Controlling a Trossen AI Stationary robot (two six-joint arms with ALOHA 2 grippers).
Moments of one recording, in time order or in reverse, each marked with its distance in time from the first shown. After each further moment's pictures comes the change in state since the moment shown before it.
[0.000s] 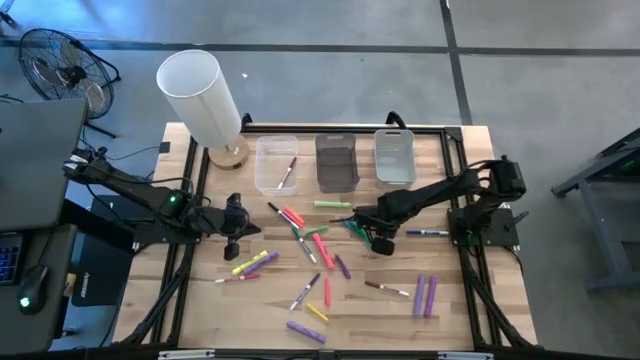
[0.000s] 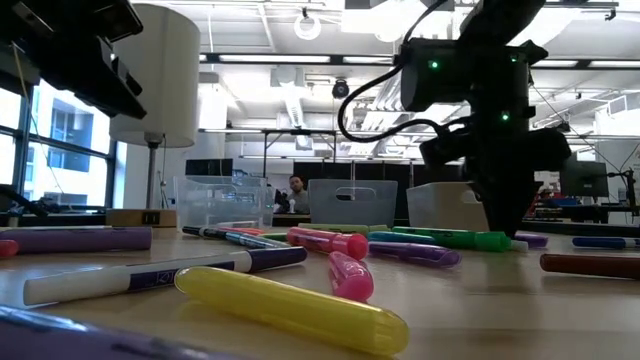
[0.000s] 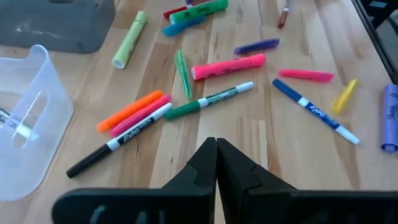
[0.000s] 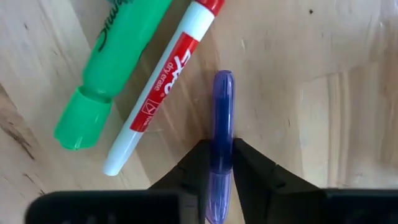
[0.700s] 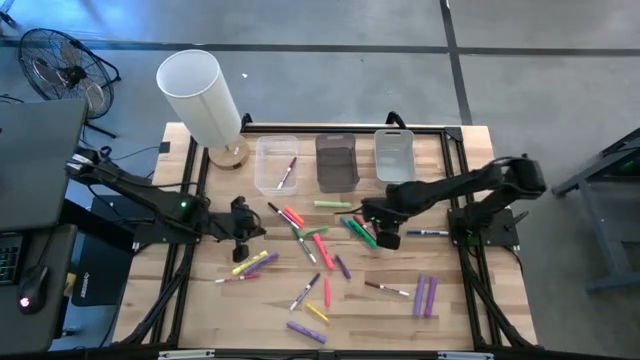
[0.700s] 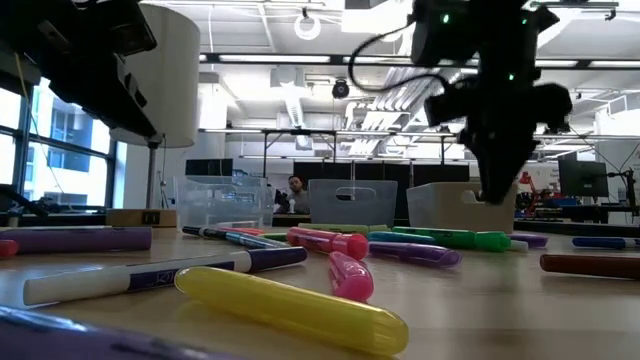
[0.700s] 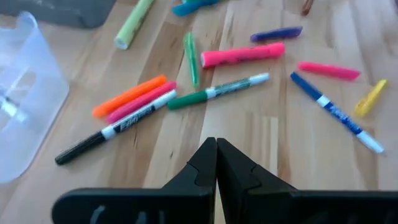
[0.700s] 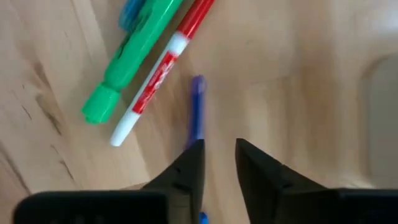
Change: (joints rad) left arm 0.000 0.141 0.013 0.058 -0.024 -0.088; right arm 0.000 -0.200 0.047 -0.131 0.064 -0.068
